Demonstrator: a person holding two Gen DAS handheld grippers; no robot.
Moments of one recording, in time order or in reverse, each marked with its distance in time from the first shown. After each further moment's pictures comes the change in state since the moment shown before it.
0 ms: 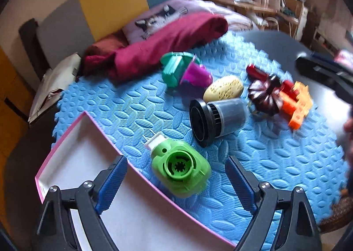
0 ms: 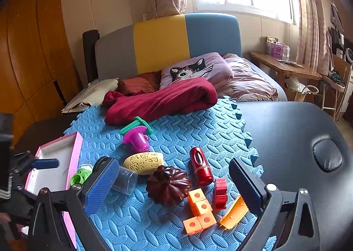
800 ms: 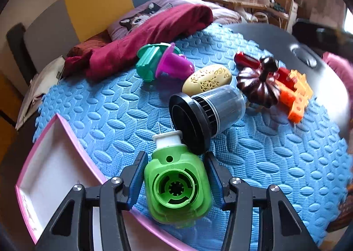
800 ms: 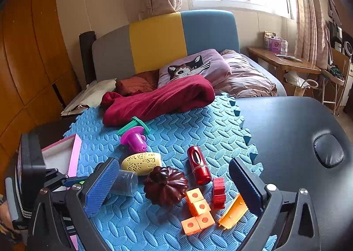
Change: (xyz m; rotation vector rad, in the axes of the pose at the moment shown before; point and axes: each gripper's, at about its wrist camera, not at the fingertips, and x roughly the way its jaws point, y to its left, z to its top) left arm 0.023 -0.018 -0.007 0.001 -0.045 -0.071; right arm 0.002 -0.009 0.002 0.042 0.015 0.006
